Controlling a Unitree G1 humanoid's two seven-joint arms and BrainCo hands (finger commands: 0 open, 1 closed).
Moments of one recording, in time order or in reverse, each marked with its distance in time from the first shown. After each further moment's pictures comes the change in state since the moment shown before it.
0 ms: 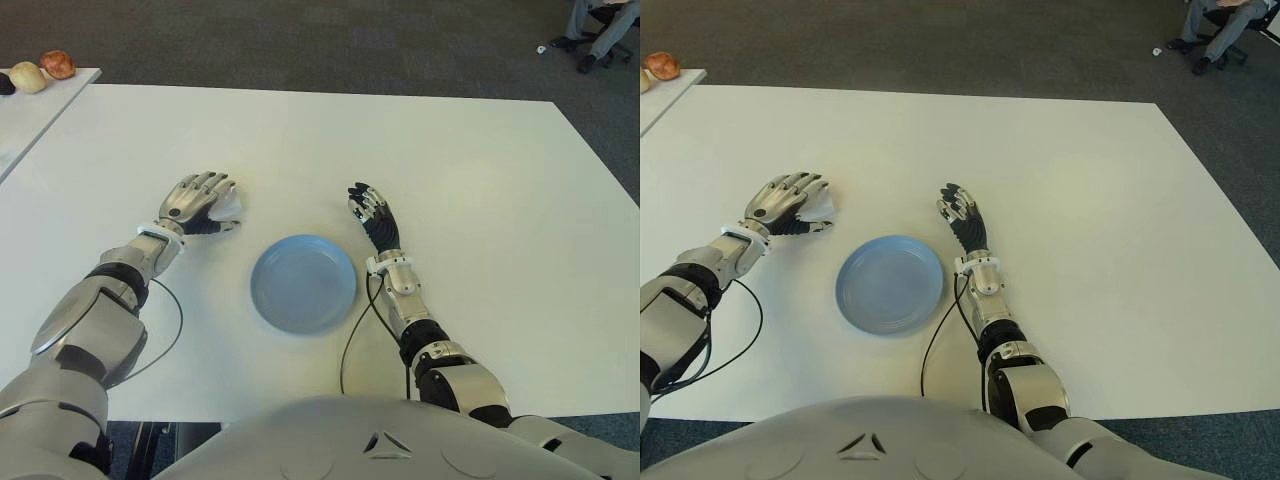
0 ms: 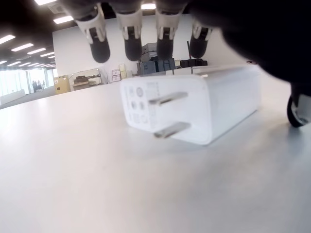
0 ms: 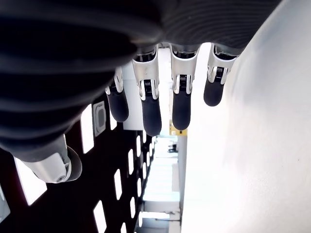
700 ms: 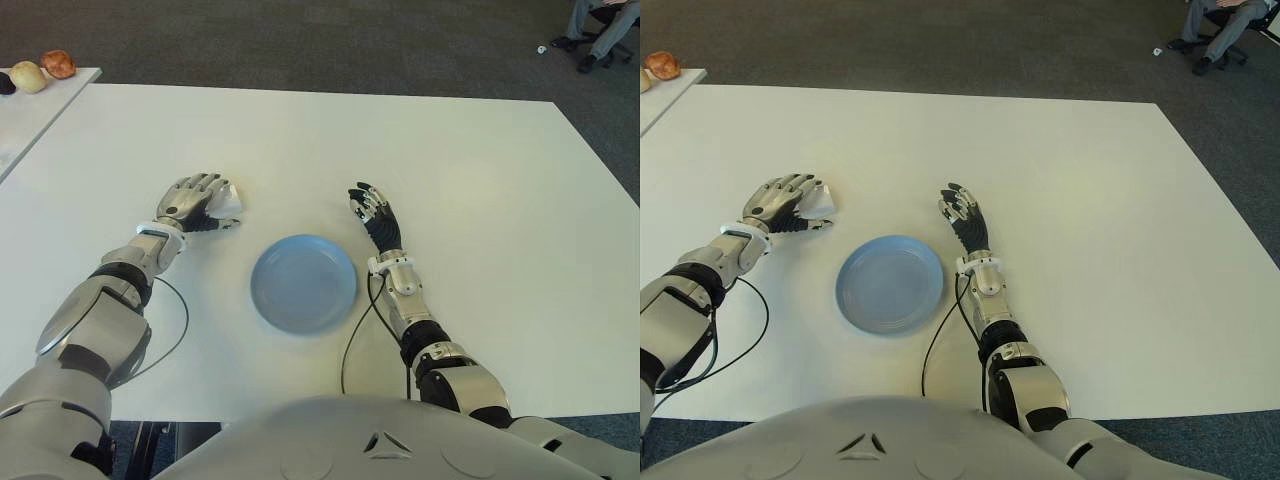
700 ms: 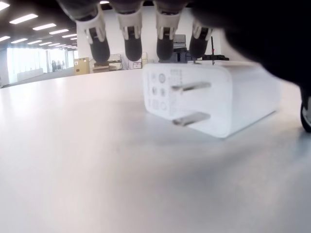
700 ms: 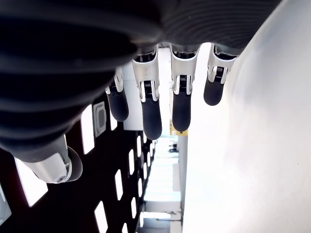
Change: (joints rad) left arm -0.001 -0.020 0.057 0.008 -0.096 0.023 -0.123; right arm 0.005 -0.002 -0.008 -0.009 0.013 0.003 0.015
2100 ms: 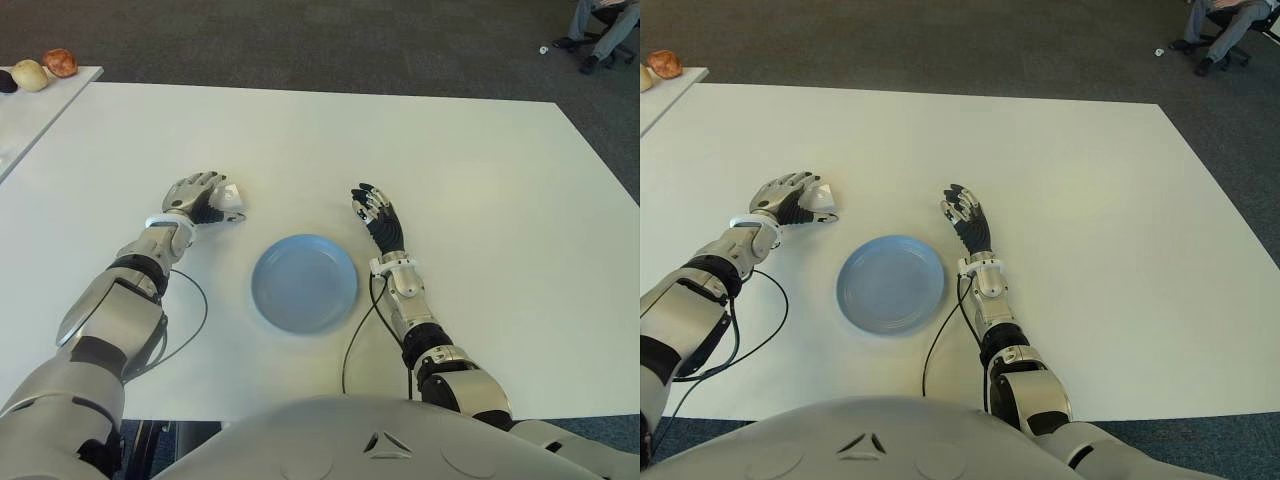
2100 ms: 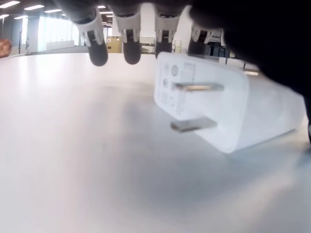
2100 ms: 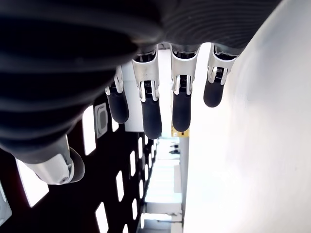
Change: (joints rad) left arm -0.043 -0.073 0.086 0.018 -0.080 0.078 -0.127; right arm 0.027 -0.005 0.006 -0.039 -0.002 0.004 -0.007
